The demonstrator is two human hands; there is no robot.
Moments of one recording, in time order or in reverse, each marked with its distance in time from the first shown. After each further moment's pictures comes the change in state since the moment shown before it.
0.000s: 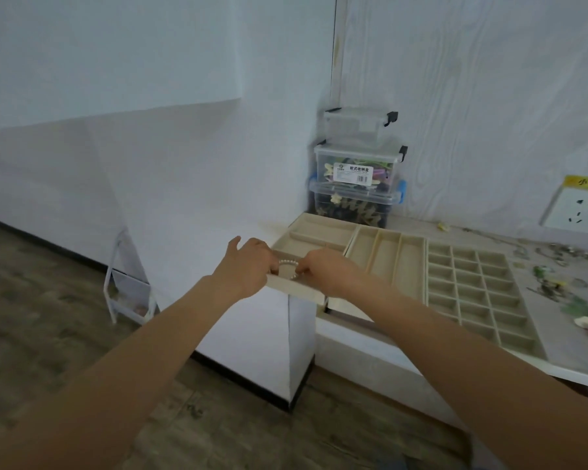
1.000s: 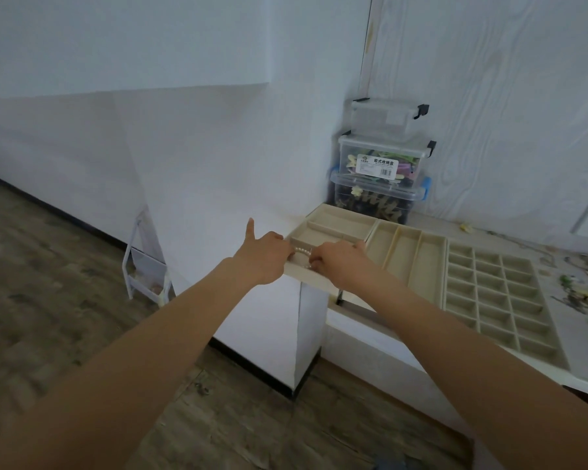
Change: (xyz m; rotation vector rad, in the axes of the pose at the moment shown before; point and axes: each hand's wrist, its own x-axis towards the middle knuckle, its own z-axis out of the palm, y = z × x) left_hand -0.002 0.005 -0.002 0.002 -0.082 -0.071; right_hand -0.002 -0.005 0.003 -0.026 0.076 0.058
